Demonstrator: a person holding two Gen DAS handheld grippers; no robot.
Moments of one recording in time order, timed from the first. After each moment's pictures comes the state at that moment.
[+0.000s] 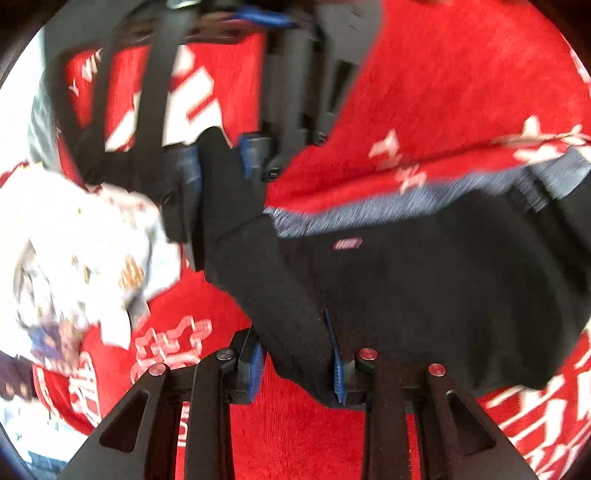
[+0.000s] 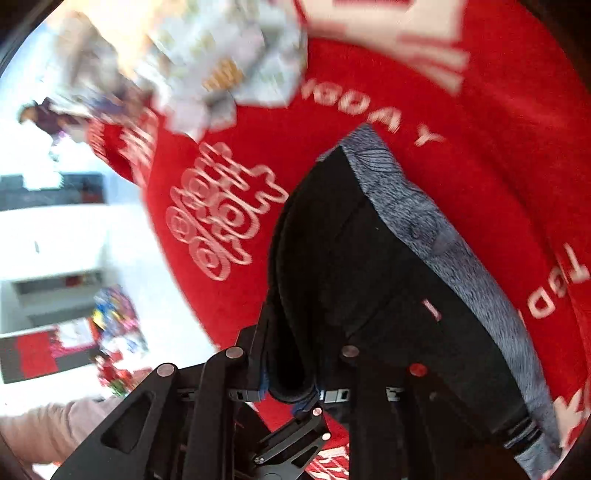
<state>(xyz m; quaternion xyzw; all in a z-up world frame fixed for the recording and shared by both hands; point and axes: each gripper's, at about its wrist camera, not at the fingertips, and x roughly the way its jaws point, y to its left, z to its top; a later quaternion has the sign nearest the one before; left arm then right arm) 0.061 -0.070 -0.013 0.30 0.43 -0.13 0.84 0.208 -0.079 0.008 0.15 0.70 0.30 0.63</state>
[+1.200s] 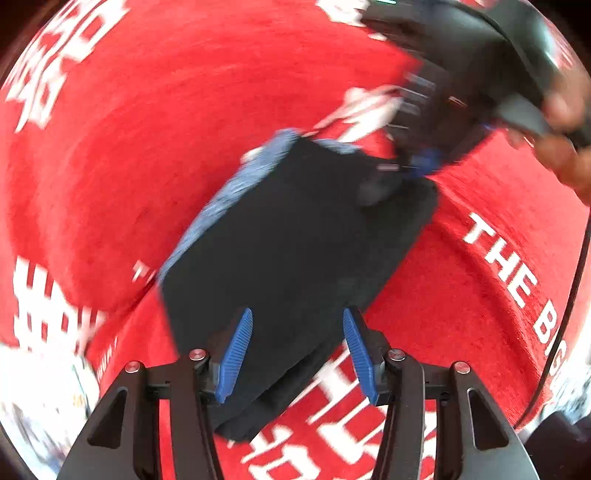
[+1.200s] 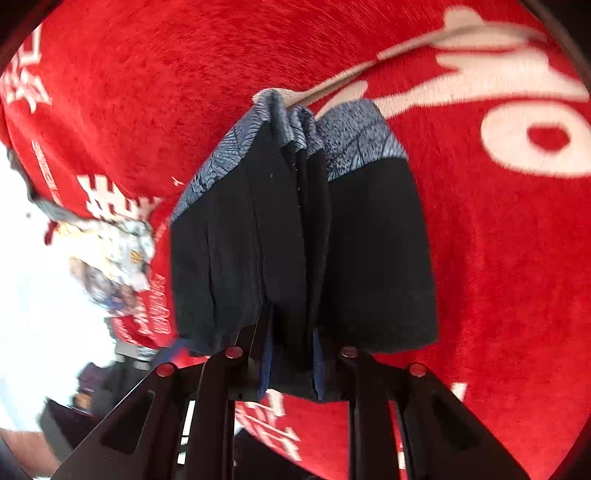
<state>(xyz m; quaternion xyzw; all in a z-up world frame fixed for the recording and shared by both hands) -0.081 -0.289 0.009 0.39 0.43 -0.34 0.74 -0.073 -0.455 -0.052 0.41 0.58 0.02 0.70</state>
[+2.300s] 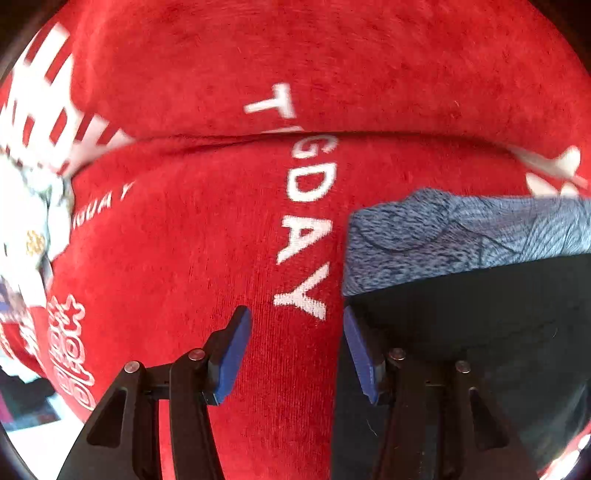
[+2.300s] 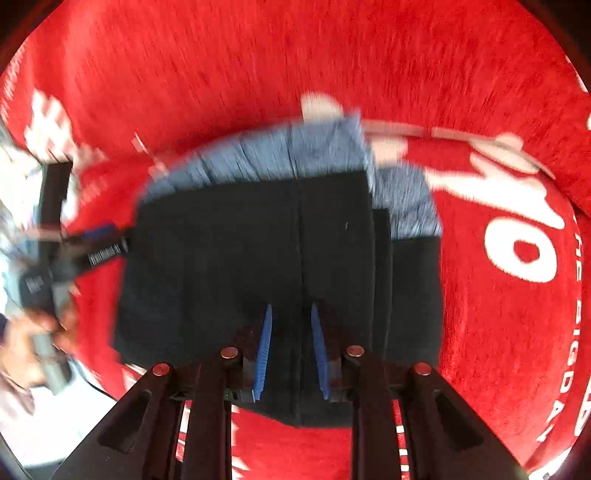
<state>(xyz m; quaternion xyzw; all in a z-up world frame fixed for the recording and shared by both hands) 0.122 -0.200 -0.094 0.20 0.64 -0.09 0.73 -0.007 -0.385 -0.055 0.21 0.63 -0.05 0.75</state>
